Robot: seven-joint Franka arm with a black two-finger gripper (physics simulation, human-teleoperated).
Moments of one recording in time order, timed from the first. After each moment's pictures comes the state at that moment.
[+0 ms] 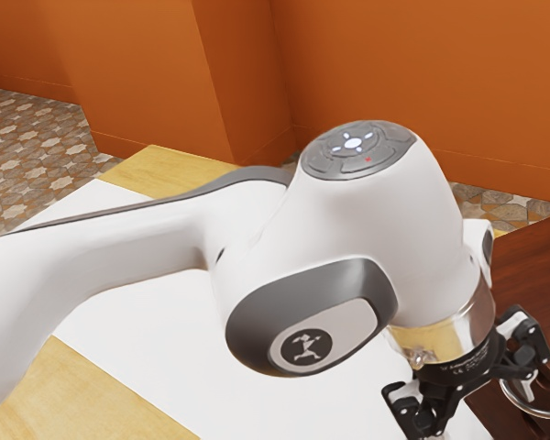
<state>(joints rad) -0.21 0.01 -0.42 -1.77 0.00 2.07 -1.63</state>
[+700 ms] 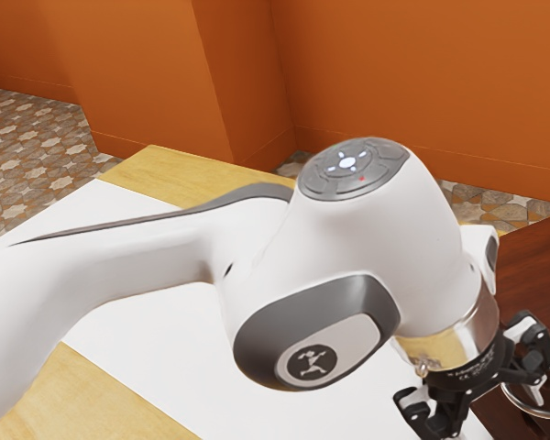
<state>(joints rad) -0.21 0.02 -0.43 -1.80 -0.01 2.16 -1.60</state>
